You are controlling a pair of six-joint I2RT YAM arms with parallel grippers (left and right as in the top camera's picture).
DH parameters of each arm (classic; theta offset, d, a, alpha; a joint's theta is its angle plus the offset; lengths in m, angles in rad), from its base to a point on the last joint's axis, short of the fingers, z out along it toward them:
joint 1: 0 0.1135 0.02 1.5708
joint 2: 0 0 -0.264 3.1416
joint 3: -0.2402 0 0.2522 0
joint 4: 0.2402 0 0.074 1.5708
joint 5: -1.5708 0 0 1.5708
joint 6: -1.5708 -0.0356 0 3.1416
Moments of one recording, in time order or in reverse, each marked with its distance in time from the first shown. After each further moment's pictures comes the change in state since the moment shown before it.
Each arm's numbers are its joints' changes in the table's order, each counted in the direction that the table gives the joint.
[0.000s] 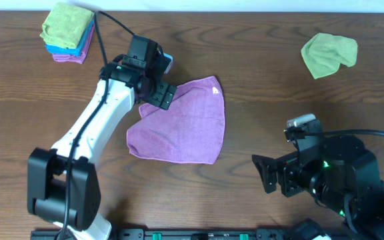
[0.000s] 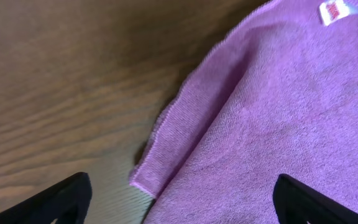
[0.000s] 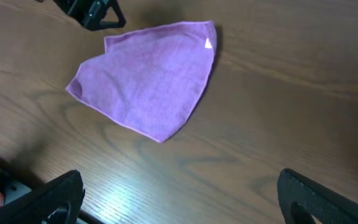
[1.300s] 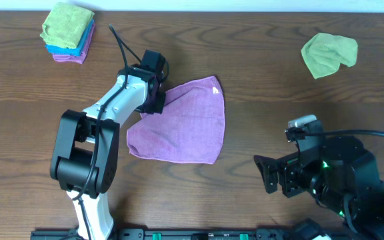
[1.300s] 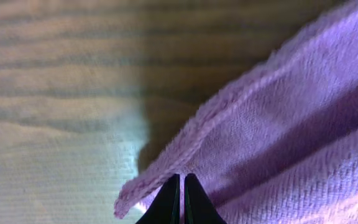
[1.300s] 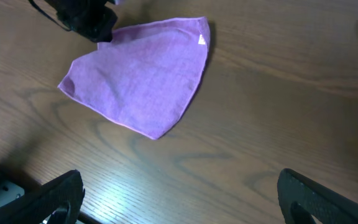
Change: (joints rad) left arm 0.000 -0.235 0.019 -0.039 0.164 0.245; right arm 0.000 0.000 0.000 0.013 -0.026 0.000
